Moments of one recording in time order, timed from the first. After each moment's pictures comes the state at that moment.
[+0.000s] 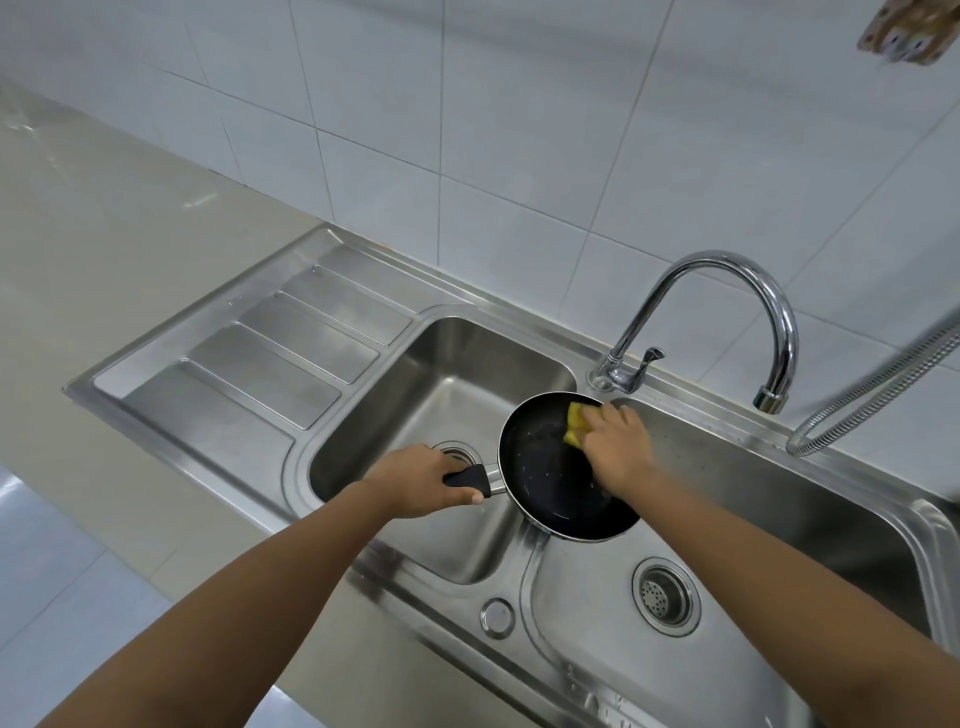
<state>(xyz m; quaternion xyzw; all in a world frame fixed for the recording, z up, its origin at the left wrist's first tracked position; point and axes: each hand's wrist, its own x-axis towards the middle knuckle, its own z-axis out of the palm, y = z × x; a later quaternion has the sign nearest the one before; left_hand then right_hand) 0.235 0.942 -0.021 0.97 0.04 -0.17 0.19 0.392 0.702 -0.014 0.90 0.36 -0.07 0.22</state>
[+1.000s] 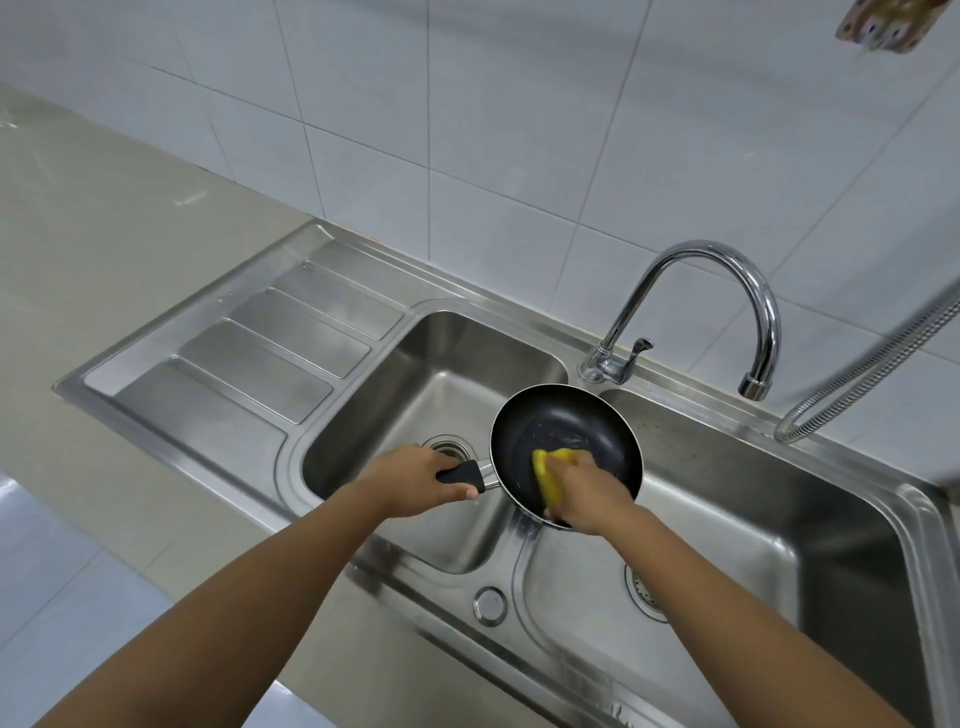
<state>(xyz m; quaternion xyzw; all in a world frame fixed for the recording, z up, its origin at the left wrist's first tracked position) 0.231 0.936 -0.028 0.96 0.06 -0.17 0.20 0.329 0.702 -0.017 0.93 0.26 -0.26 -0.01</state>
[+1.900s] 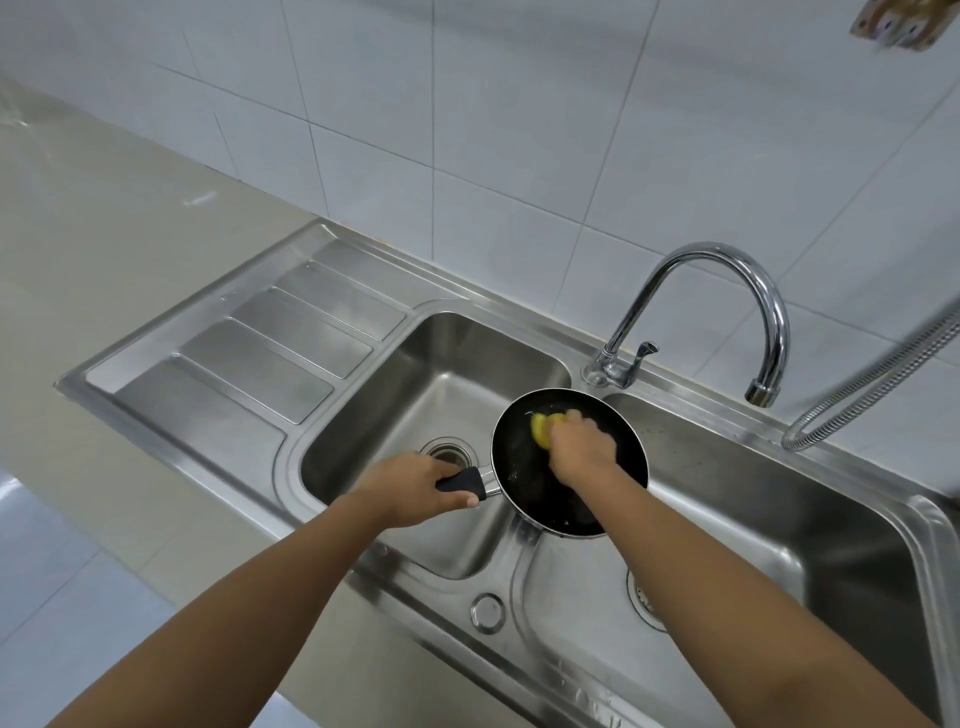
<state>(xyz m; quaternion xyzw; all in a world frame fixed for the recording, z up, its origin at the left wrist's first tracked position) 0.226 0.933 -0.033 0.96 0.06 -0.16 0.20 0.362 0.741 -0.006 0.96 0.22 -0.17 0.06</state>
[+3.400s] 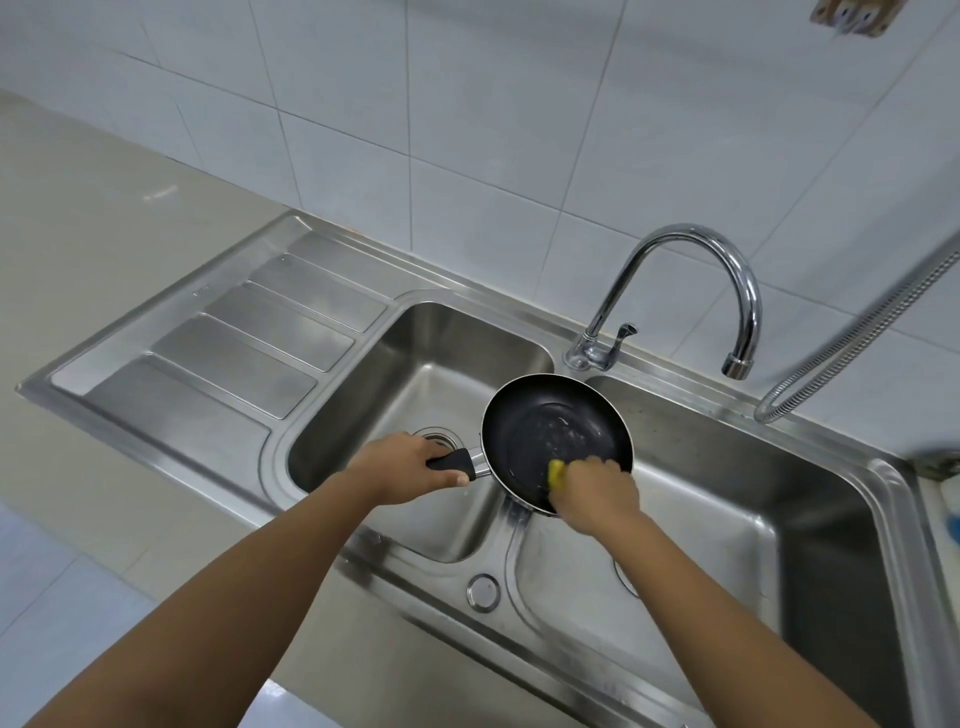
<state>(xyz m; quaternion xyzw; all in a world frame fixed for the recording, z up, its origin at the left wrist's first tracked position) 0.233 0.938 -0.027 0.96 0.05 -0.17 0.21 0.304 0.694 -0.008 0.97 0.15 -0.19 0.06</state>
